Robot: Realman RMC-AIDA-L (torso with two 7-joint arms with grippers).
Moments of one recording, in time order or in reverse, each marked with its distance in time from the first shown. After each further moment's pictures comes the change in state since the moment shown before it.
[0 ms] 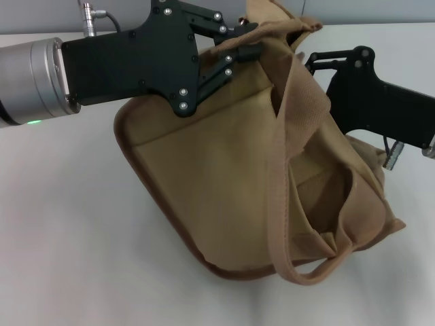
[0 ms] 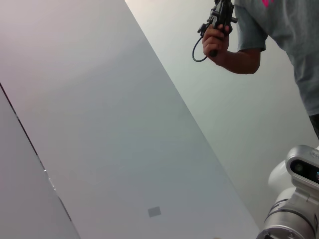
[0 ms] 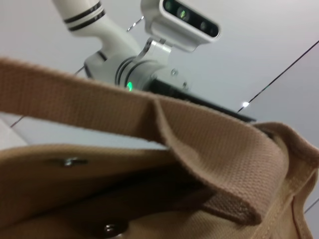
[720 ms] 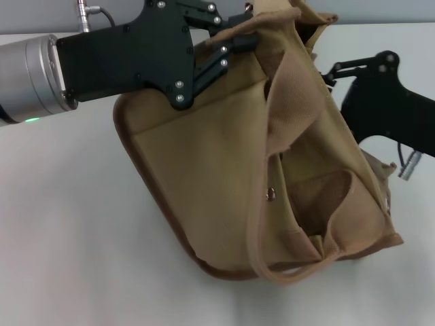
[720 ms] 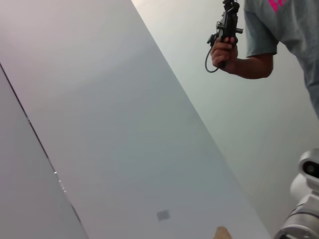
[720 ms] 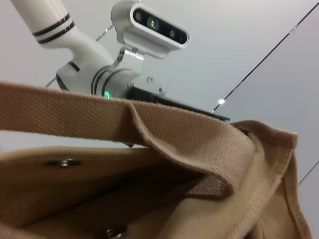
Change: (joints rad) left arm 0.001 0.000 -0.008 -0.019 -0.026 -0.004 0.009; right arm -0.040 -0.004 0.007 0.051 0.075 -0.042 0.001
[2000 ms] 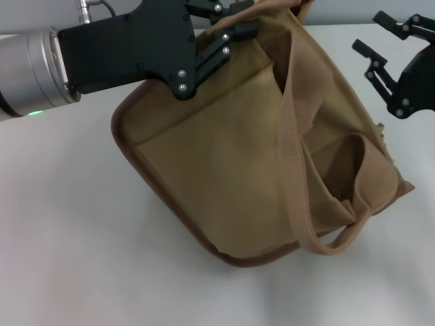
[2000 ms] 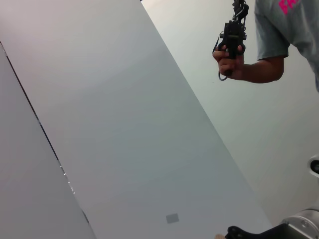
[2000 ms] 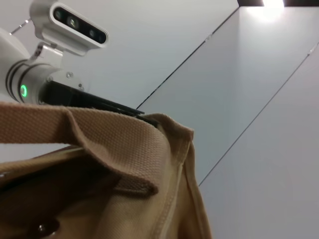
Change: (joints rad) left arm -0.009 0.003 0.017 -0.011 -0.031 -0.026 0.005; right arm 0.026 0.000 0.169 0.188 0.114 -0.112 -0.119
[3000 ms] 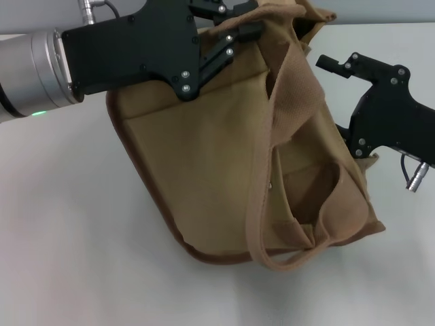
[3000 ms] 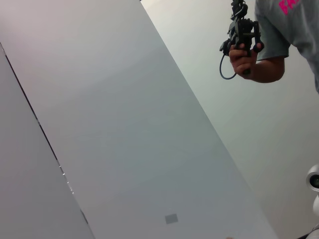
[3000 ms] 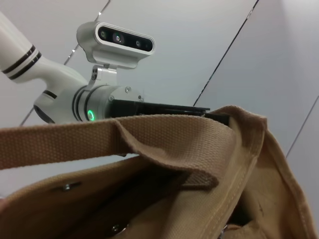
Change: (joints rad) left arm -0.002 -0.003 0.004 -0.001 0.000 -0.003 0.000; right arm 0.045 -0.005 -0.047 0.044 -0.140 -0.005 0.197
